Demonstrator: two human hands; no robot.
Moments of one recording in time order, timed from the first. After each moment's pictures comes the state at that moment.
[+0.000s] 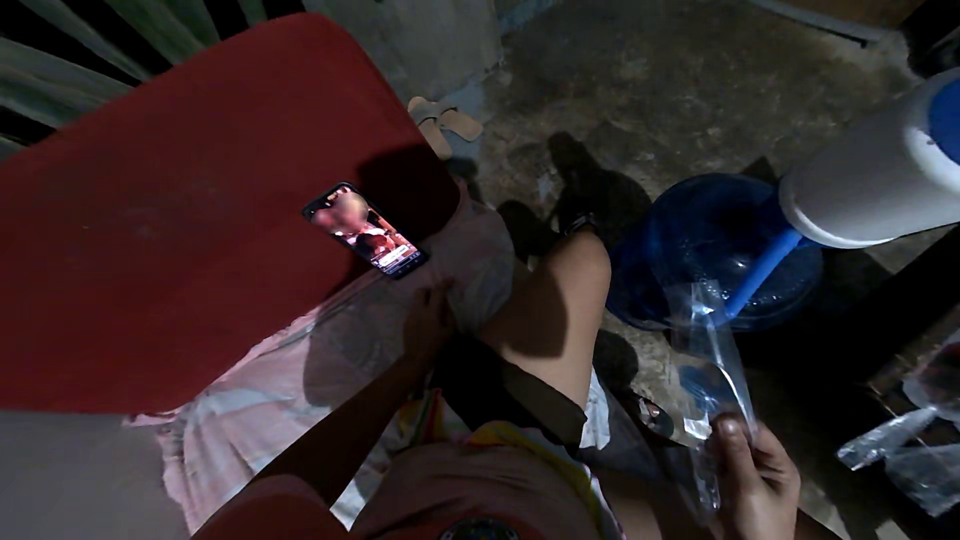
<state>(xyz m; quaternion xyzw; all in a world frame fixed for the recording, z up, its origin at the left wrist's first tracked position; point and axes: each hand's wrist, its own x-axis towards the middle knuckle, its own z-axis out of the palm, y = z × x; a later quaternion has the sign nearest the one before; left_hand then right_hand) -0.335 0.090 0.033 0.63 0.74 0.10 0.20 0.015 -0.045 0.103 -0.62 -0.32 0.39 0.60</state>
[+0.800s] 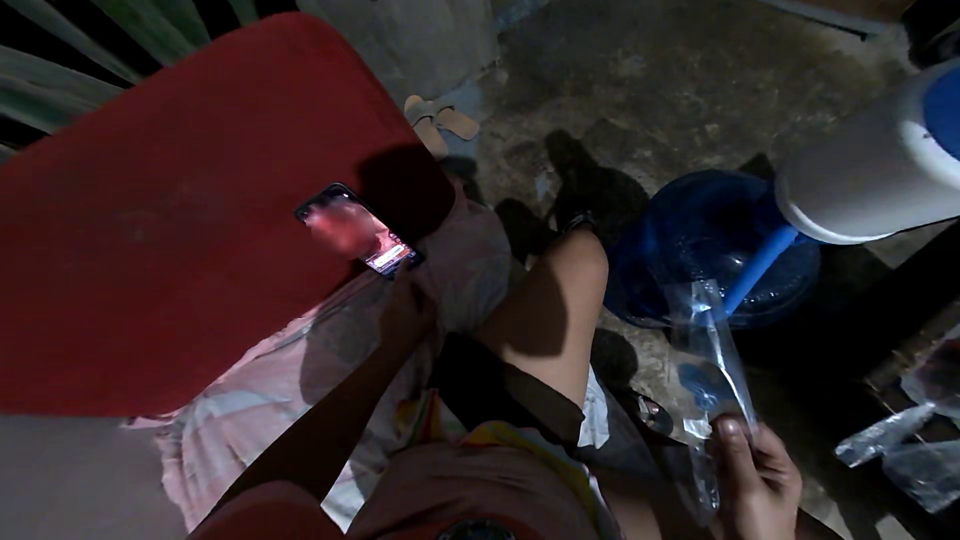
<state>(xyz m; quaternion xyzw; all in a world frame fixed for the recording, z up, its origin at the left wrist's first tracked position) -0.356 0.110 0.047 0.56 0.79 0.10 0.24 0.019 -0.047 0.101 -0.62 -0.34 0.38 0.60</state>
